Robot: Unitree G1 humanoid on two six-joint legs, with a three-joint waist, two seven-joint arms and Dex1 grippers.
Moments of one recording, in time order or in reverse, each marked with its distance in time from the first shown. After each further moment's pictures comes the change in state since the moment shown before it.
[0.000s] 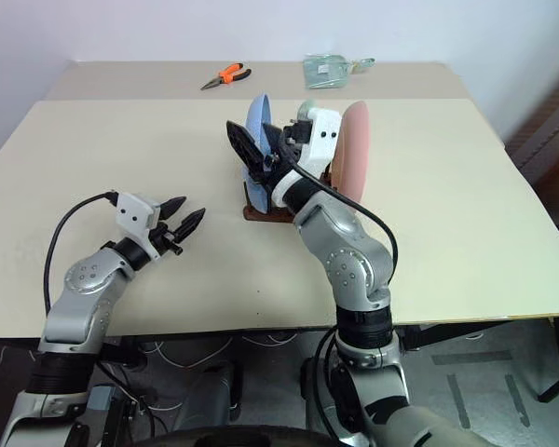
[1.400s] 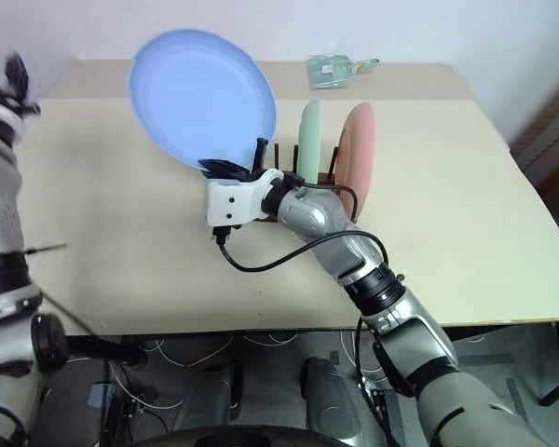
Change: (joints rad) left arm -0.399 0.202 0.259 0.235 0.058 0.077 0.382; right arm -0.109 -0.262 0.363 0.289 -0.931 -0.759 0.386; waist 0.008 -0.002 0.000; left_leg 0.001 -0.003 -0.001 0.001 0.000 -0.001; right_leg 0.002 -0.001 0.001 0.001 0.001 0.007
